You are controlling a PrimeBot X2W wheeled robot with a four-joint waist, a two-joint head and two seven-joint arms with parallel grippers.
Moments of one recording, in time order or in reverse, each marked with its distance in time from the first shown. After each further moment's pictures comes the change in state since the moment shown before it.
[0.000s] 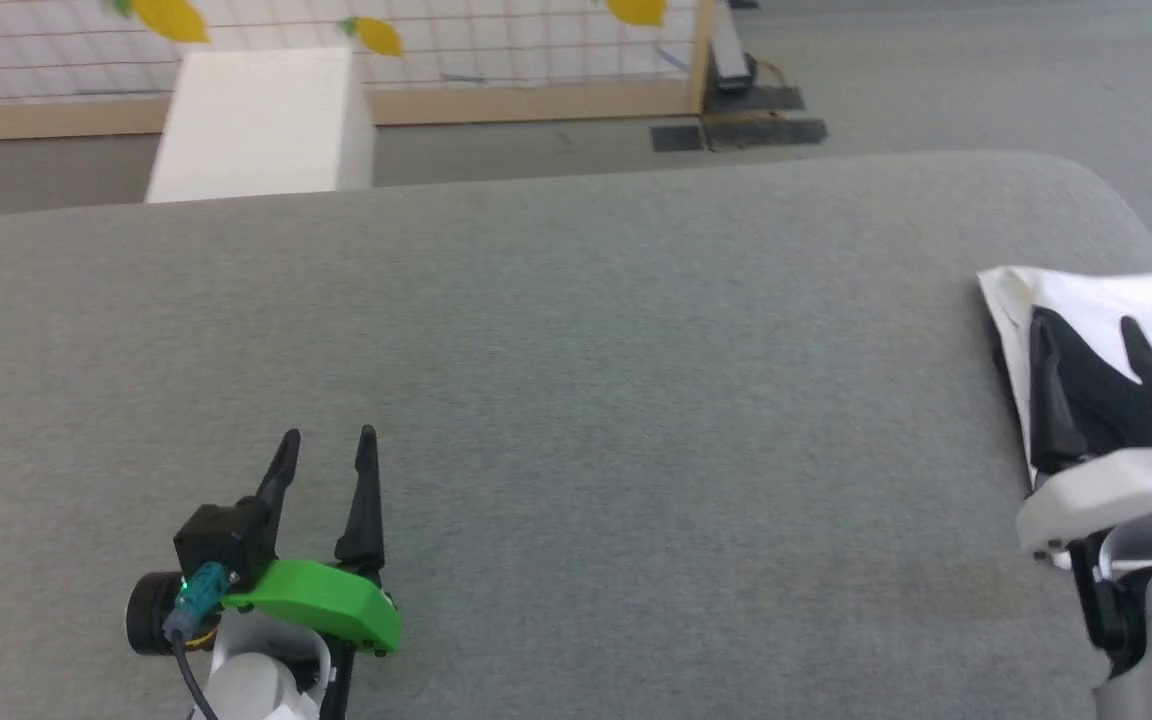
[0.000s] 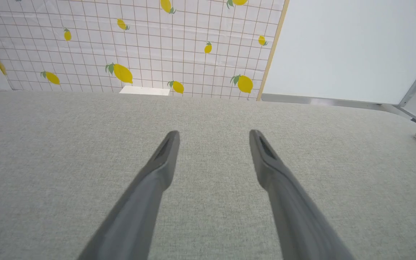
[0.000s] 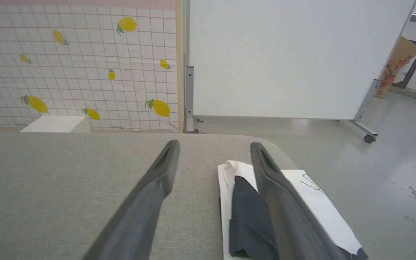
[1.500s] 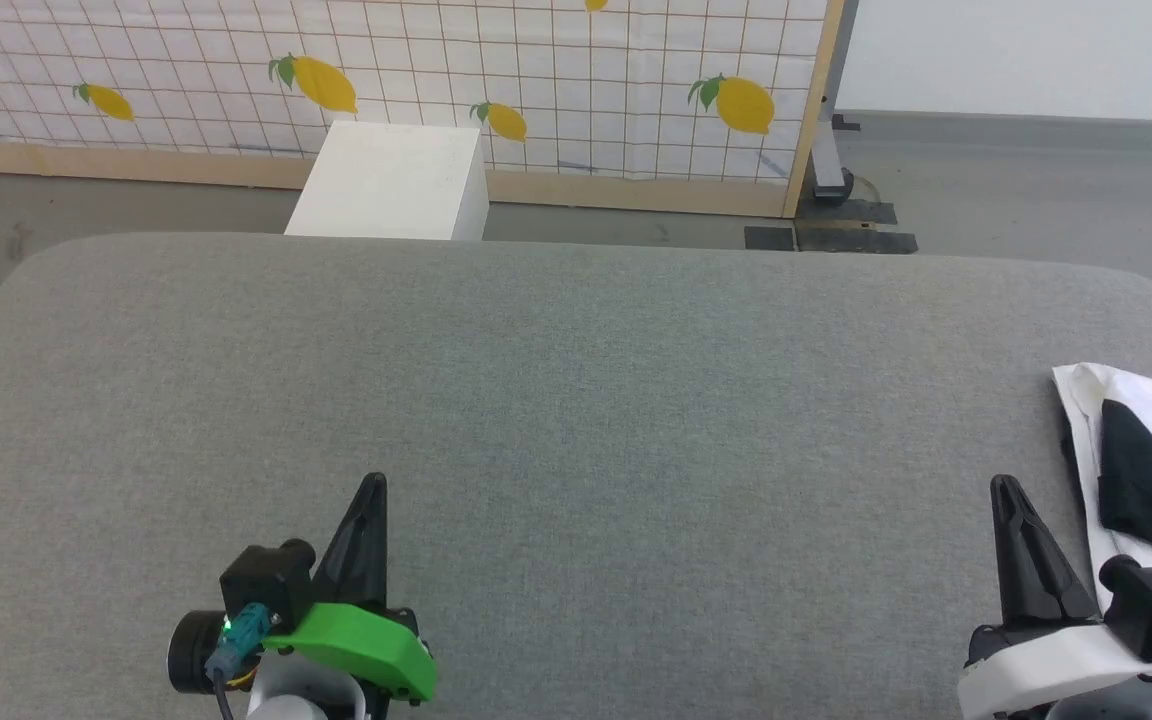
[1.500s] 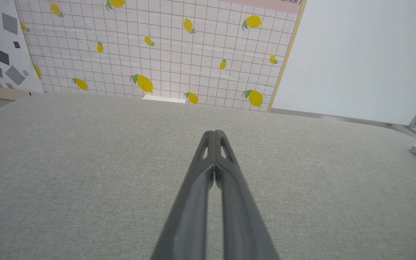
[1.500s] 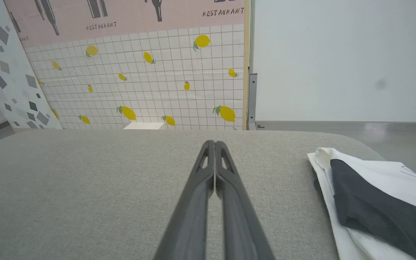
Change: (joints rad) left arm 0.067 -0.032 -0.047 -0.006 0.007 -0.008 -0.004; right arm 0.308 0.035 0.130 -0.119 0.135 0.000 -0.109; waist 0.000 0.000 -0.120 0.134
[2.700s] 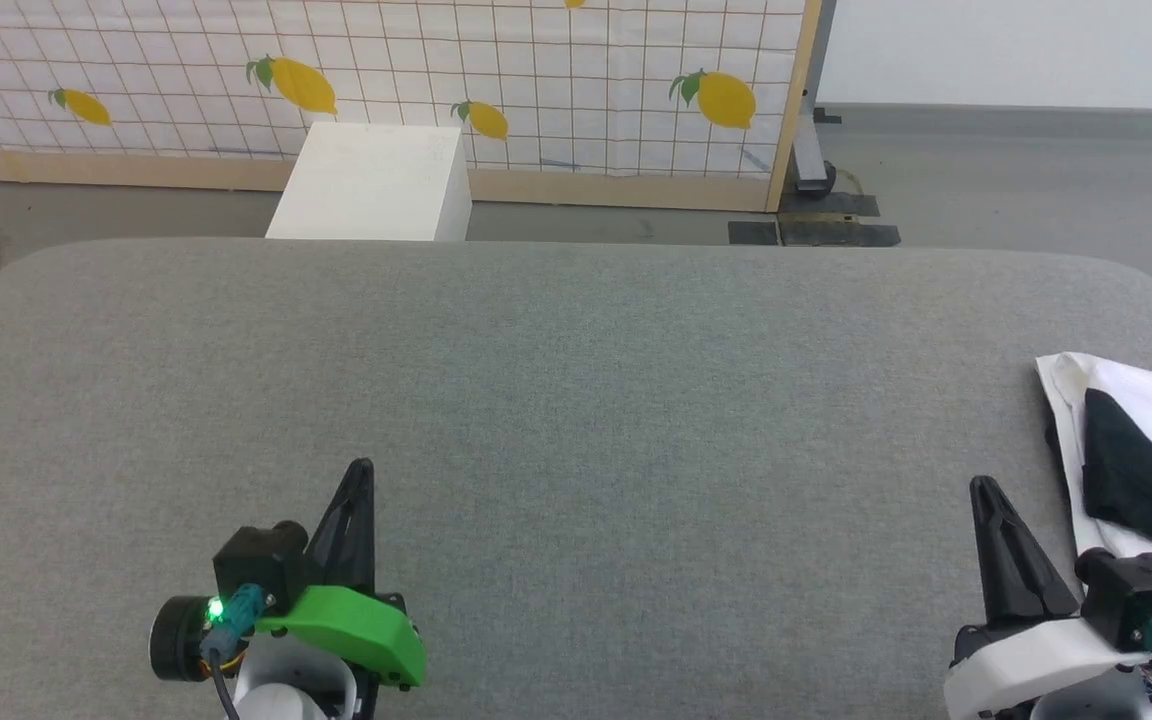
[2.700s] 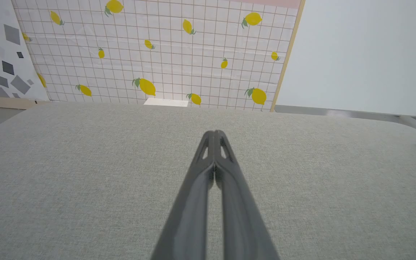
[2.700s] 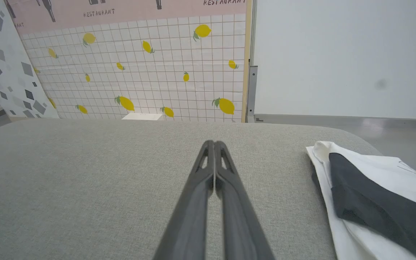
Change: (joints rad) left arm 0.001 0.000 0.027 -0.062 0.052 0.017 0.068; right arm -0.005 0.000 0.023 -0.005 -0.025 0.000 0.042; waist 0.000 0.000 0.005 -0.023
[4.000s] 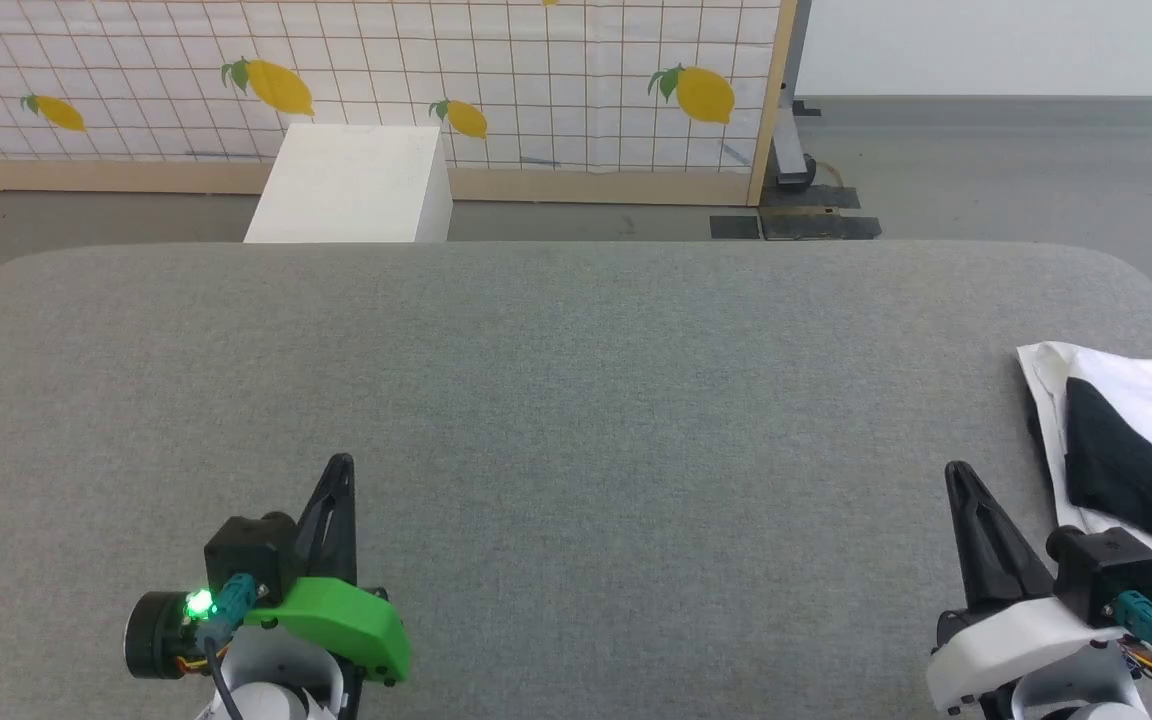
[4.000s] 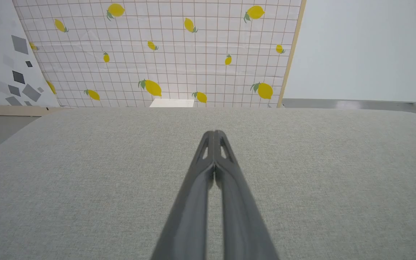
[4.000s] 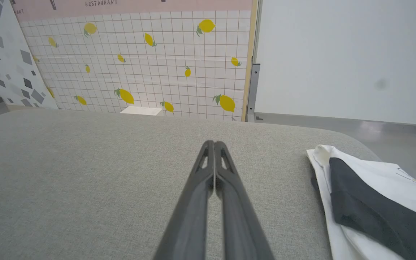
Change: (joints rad) left arm 0.019 -0.002 0.033 -0.074 0.068 0.023 0.076; right arm -0.029 0.000 0.029 -0.012 -0.039 0.000 0.053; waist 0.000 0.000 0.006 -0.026
